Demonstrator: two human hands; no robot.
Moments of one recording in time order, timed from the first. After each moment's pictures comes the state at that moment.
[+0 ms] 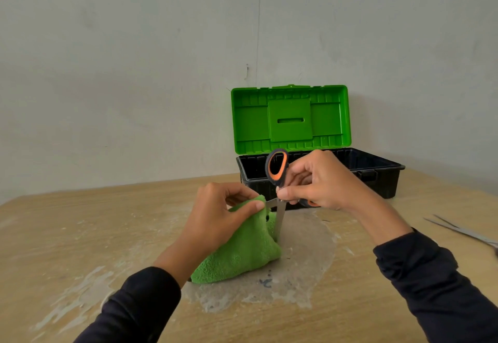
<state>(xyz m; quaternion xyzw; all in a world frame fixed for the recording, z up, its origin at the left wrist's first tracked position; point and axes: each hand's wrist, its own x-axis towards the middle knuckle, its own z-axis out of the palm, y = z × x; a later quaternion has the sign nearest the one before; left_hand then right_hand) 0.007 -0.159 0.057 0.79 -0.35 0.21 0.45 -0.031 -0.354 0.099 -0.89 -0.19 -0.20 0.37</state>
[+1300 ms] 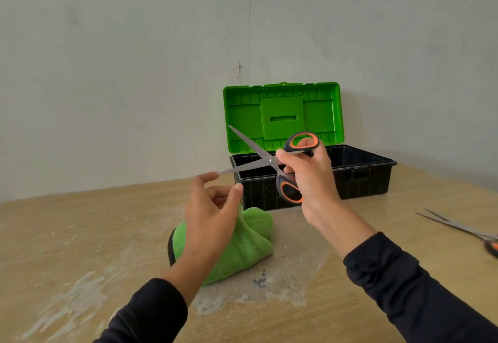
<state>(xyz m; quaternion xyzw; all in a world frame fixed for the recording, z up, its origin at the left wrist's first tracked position) -0.003 -0.178 0.048 0.70 -0.18 0.22 0.65 -0.015 -0.328 0.083 -0.59 0.00 -0.33 0.74</state>
